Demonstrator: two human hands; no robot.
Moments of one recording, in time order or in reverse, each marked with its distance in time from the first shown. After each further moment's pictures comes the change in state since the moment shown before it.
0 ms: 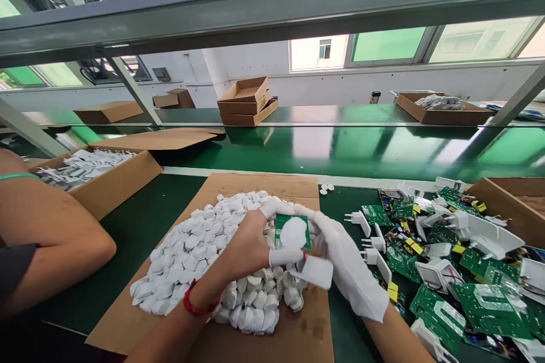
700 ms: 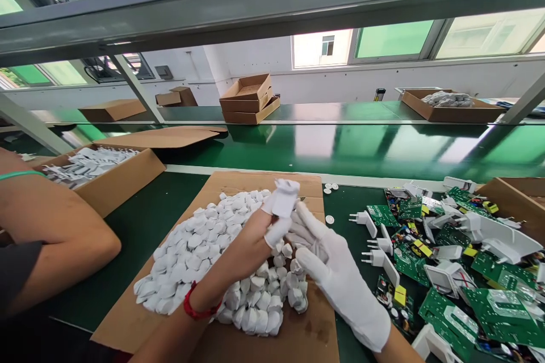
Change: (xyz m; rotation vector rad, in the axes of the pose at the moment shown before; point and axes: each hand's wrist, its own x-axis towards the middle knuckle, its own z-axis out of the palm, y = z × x) left_hand -0.006 -0.007 0.000 -0.093 0.016 0.026; right_hand -0.013 0.005 0.006 -0.048 -0.122 -0.189
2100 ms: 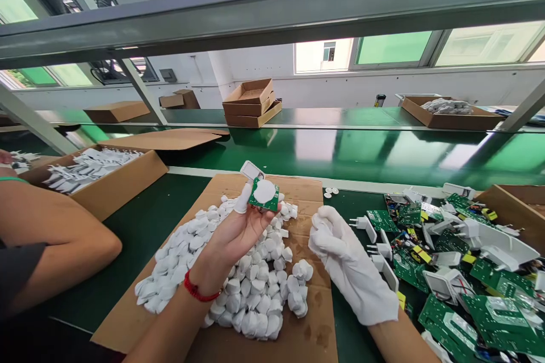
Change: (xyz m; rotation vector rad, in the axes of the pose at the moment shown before) left_hand 0.018 -0.001 -0.013 -1.318 0.335 -0.413; right_hand 0.007 -0.010 -0.010 0.650 0.207 0.271
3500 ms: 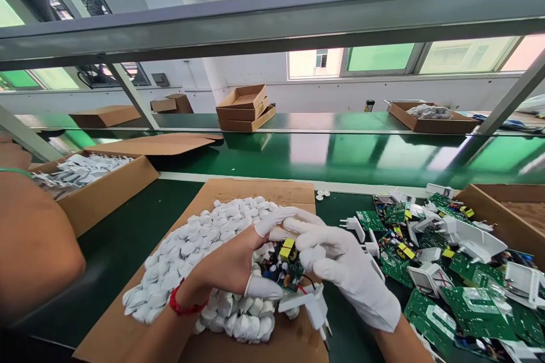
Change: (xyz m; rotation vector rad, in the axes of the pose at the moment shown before) left_hand -0.023 0.006 0.000 1.250 -0.854 0.354; right_hand -0.010 -0.019 -0.006 -0.549 -0.273 -0.329
